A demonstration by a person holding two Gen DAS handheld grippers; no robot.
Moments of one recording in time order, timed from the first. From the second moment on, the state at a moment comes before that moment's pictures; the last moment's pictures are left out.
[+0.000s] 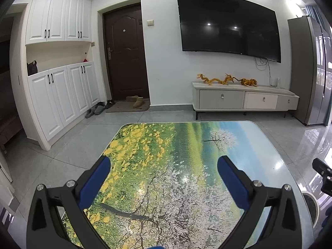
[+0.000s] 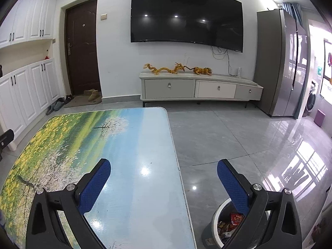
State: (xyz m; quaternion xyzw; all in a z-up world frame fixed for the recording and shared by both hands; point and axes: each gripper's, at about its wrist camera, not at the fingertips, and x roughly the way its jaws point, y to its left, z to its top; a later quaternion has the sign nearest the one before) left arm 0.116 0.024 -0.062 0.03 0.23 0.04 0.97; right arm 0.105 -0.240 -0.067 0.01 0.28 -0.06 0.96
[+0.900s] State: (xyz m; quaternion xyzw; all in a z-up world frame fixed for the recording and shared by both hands) left arm 0.104 0.016 -0.057 0.05 0.22 0.05 0.97; right arm 0.086 -0.251 -0.061 0.03 0.26 -0.08 0.96
